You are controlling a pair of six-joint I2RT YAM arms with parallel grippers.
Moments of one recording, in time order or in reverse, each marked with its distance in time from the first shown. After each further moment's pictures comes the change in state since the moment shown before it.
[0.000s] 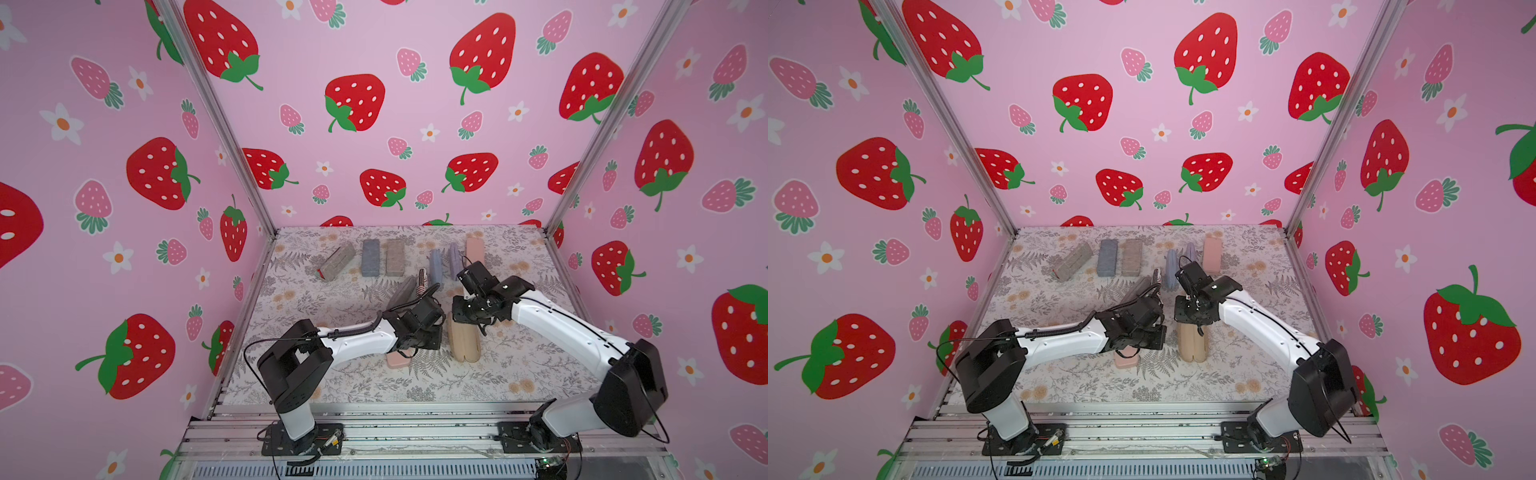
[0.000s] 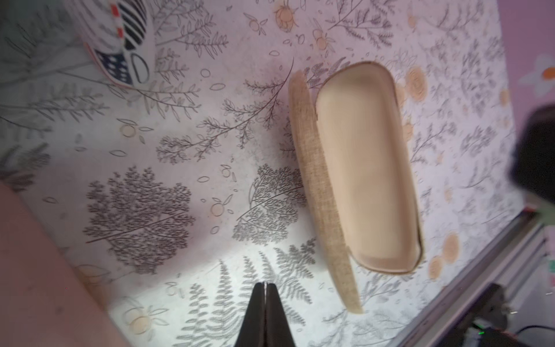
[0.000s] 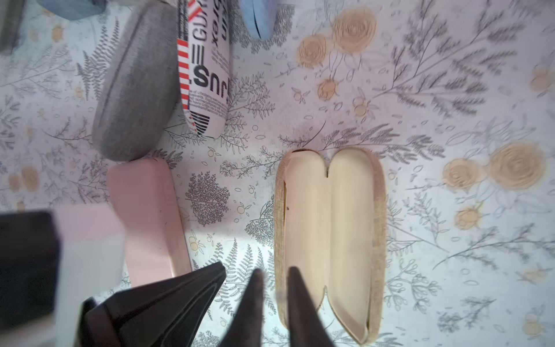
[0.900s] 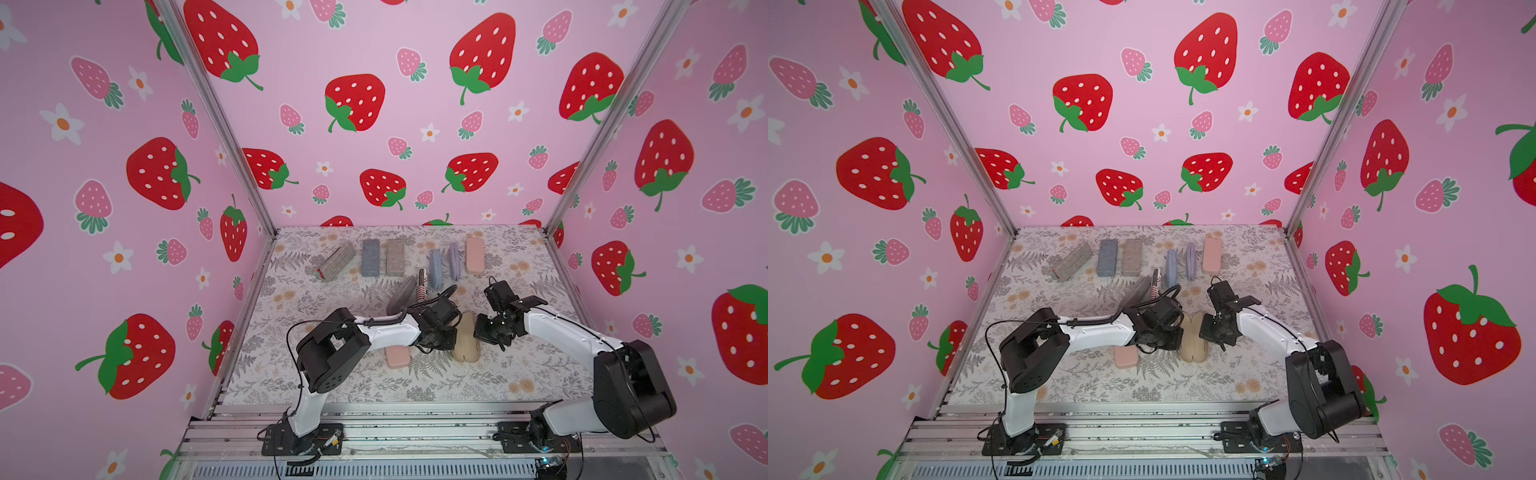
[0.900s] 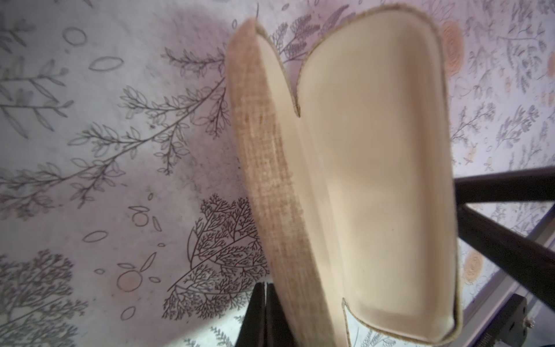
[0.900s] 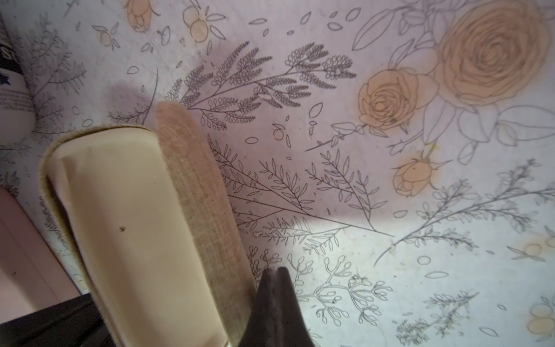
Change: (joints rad) left arm -0.022 0.238 0.188 -0.028 0.072 0.002; right arm -0.229 0.002 -0.336 0.182 -0.156 -0.033
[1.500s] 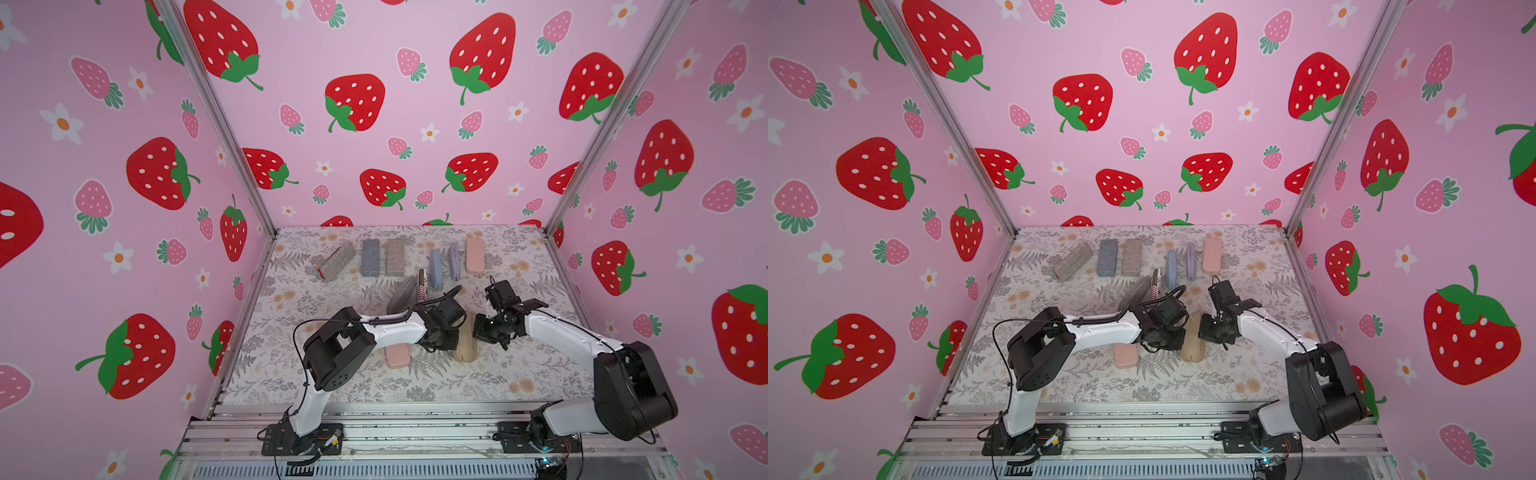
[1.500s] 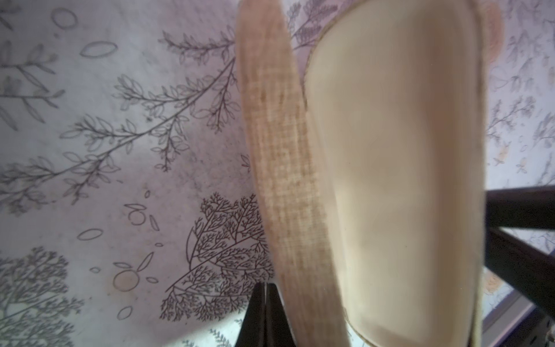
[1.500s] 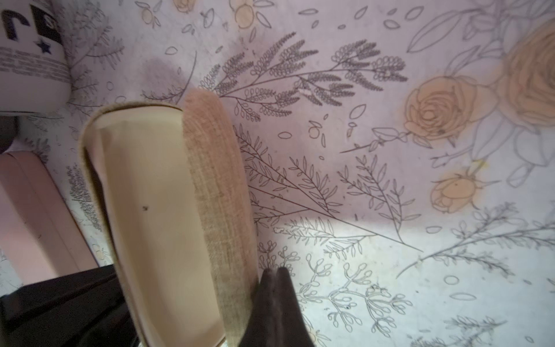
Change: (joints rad) left arm -0.014 0.047 0.082 -0.101 -0.020 0.000; right arm 0.000 -0.011 -0.031 0.134 -0.204 -0.027
